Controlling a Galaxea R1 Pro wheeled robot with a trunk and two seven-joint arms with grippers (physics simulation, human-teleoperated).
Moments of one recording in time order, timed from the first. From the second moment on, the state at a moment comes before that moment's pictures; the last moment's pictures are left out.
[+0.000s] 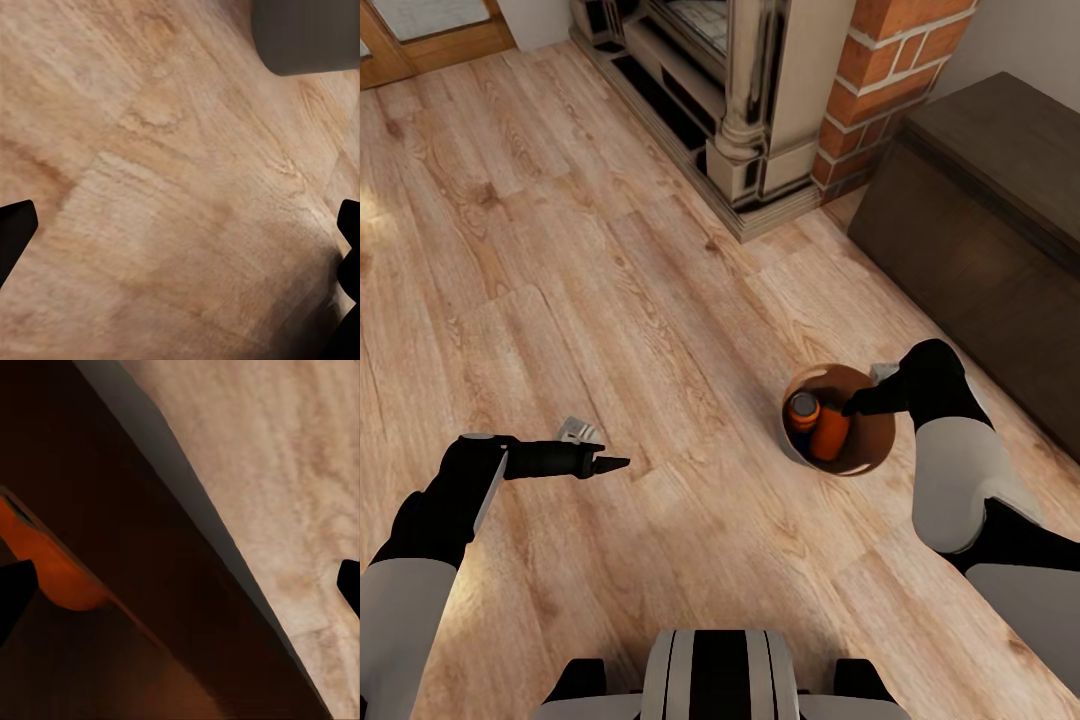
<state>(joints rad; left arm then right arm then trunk) -0.79 0.25 0.05 -1.08 -0.16 0.70 -1.10 -1.28 0.01 -0.55 -0.73 1.27 0.96 0.94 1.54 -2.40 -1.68</state>
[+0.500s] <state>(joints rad) -0.79 0.25 0.05 -1.08 -0.16 0.70 -1.09 -1.27 0.01 -0.55 -0.73 1.27 0.96 0.94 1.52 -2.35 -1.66</state>
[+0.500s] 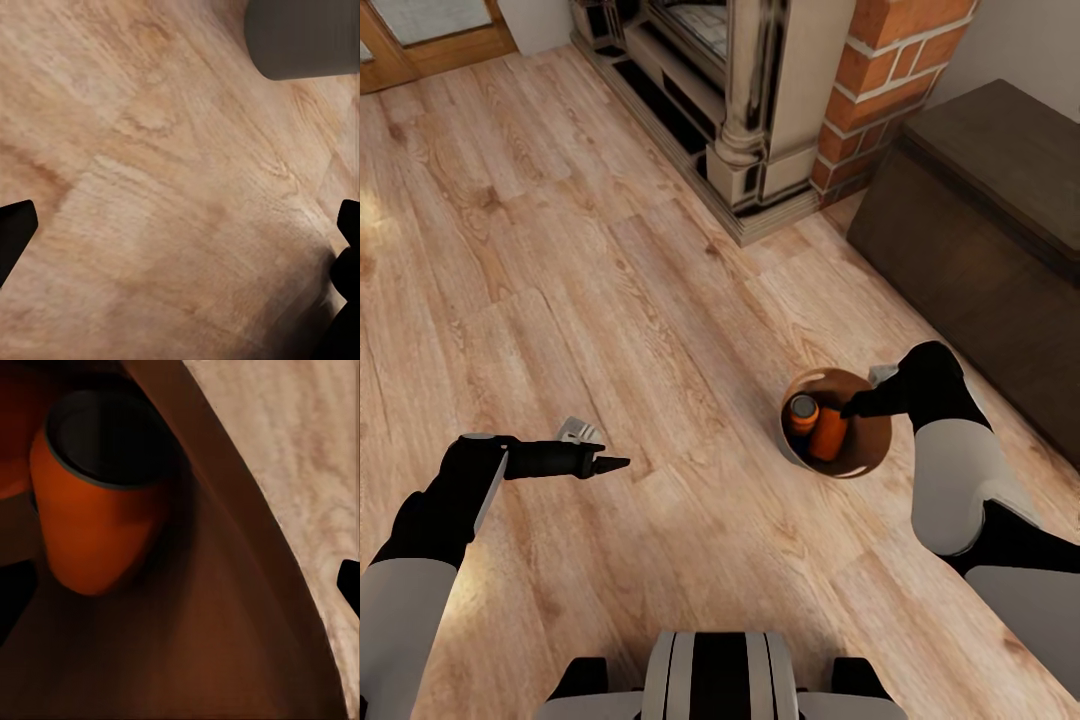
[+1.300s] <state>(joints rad) -0.79 0.25 0.05 -1.08 -0.16 0.70 -1.09 -1.26 0.01 -0.55 -0.73 1.27 0.96 0.94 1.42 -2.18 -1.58</state>
